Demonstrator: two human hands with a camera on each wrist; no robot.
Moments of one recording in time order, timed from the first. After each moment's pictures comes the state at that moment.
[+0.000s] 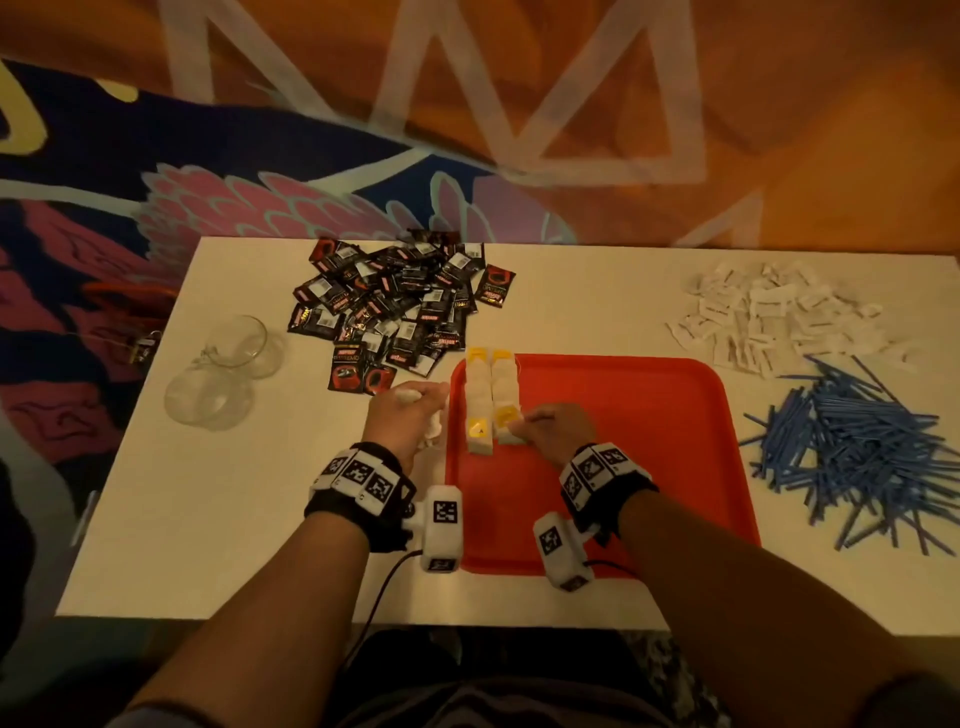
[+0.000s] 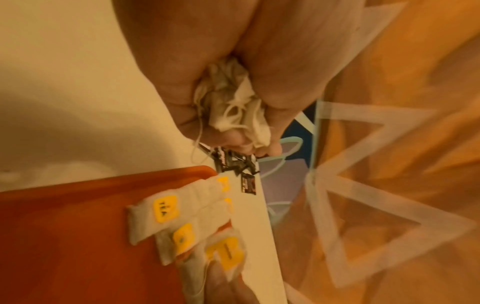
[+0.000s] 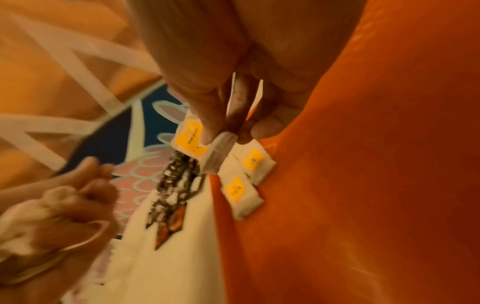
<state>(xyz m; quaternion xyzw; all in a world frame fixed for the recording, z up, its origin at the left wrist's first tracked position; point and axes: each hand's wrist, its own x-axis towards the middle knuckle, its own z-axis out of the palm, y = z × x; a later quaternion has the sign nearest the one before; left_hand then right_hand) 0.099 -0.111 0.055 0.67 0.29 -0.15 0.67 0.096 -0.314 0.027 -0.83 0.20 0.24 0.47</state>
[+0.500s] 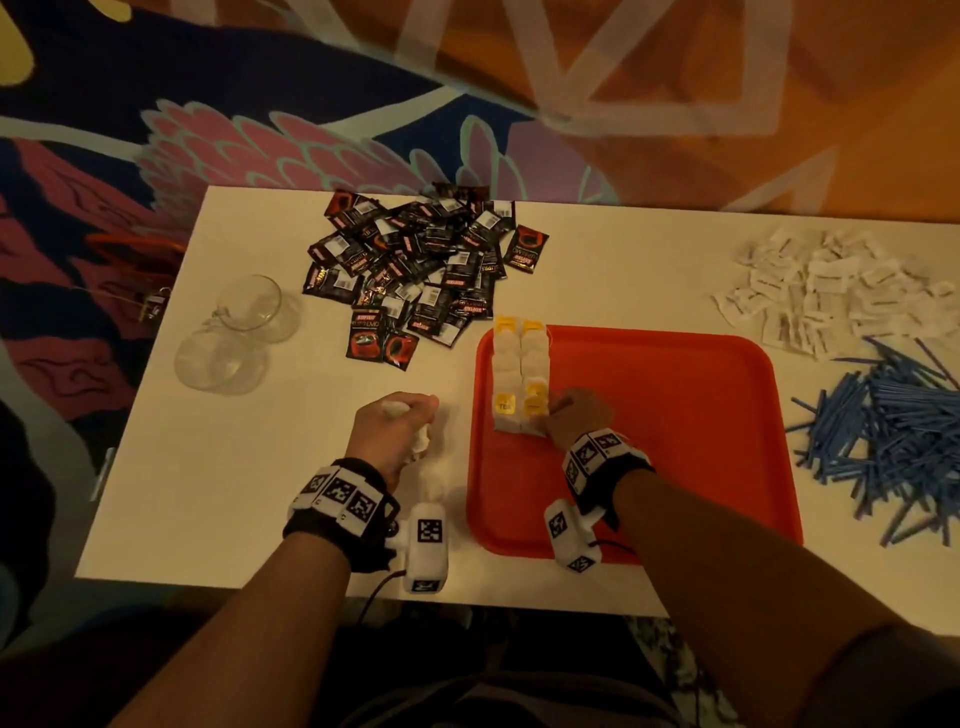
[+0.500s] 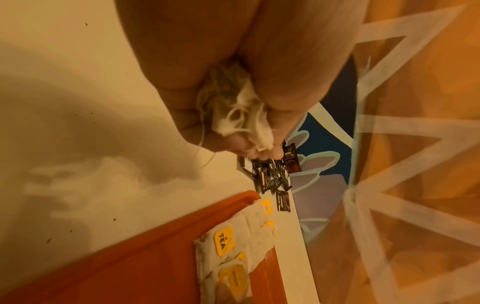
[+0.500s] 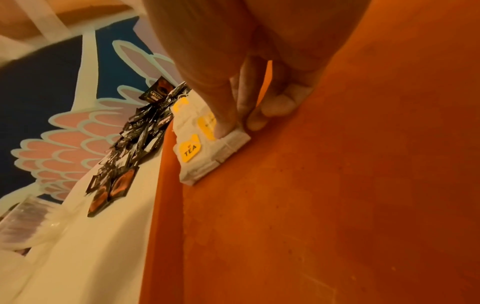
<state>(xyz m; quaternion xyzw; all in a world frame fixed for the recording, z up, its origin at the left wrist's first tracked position) 0.069 -0.065 0.020 0.65 0.33 -0.17 0.66 0.106 -0.292 -0.020 -0.86 0.27 0.27 0.33</state>
